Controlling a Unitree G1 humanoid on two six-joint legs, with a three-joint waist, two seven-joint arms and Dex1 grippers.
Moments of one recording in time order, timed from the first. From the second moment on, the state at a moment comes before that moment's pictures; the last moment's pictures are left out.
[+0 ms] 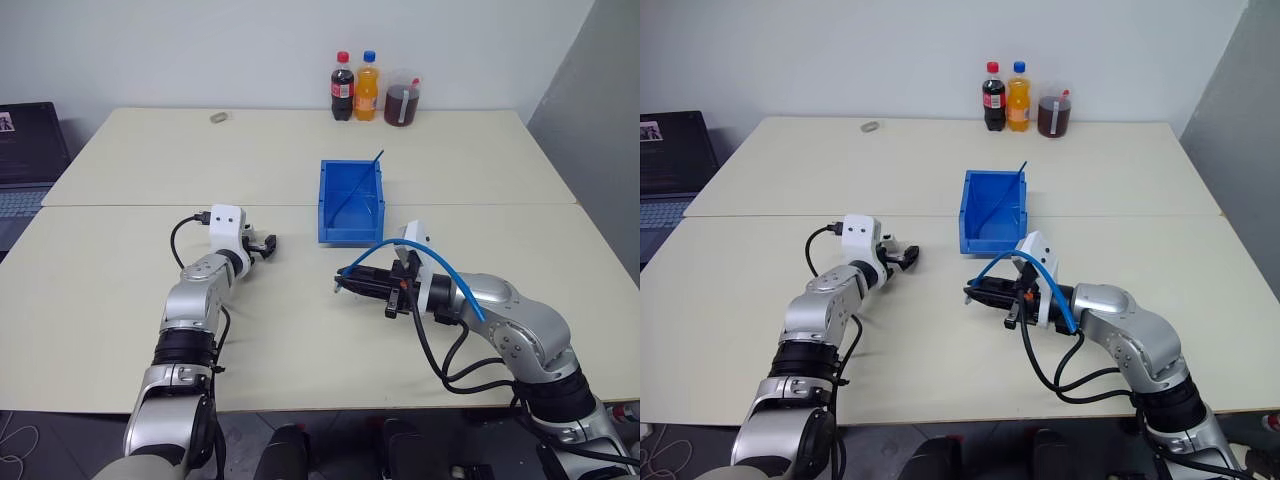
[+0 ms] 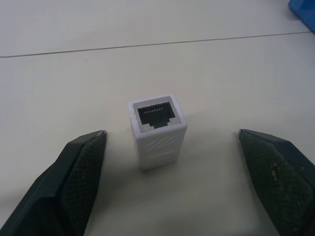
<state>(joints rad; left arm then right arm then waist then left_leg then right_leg) -0.62 0.35 0.12 0.41 -0.17 0.50 -0.24 -0.43 -0.42 0.20 -0.37 0.61 0.73 0.72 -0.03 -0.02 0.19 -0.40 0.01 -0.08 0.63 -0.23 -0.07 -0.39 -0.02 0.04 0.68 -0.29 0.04</state>
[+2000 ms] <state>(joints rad) -0.43 0.70 -0.30 0.13 -0.15 0.16 -1.30 -0.41 -0.47 0.33 -0.36 0.42 0.56 0.82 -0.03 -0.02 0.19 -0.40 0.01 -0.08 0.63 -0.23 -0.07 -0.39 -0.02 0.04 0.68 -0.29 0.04</state>
